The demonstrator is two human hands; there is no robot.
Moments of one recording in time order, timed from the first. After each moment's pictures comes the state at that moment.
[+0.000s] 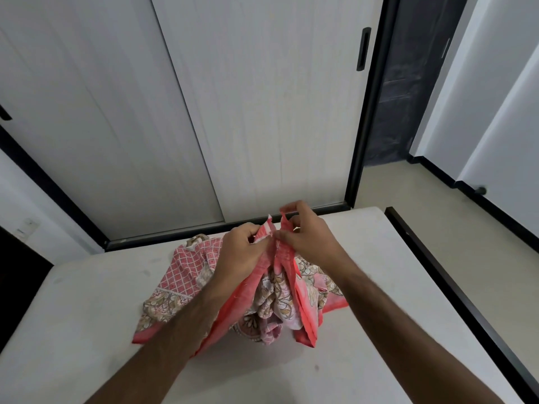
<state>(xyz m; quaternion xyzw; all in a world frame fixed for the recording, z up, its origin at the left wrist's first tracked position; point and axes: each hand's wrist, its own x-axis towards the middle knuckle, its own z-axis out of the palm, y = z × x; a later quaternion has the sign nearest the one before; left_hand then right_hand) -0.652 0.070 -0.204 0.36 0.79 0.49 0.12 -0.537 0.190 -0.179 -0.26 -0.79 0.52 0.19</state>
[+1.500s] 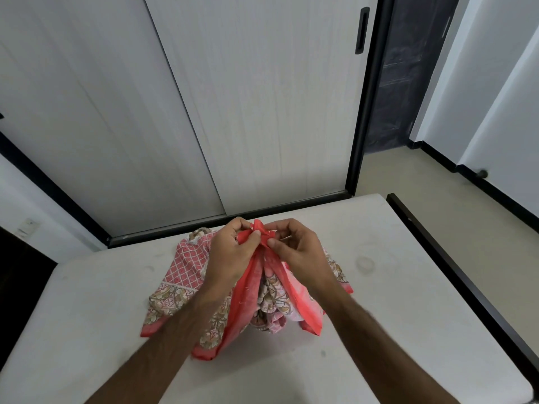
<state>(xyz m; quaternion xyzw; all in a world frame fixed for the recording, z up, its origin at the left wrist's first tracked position) -0.655 0.042 -0.210 0.31 0.78 0.53 0.11 -0.537 0.139 -0.219 -0.23 -0.65 0.67 0.28</state>
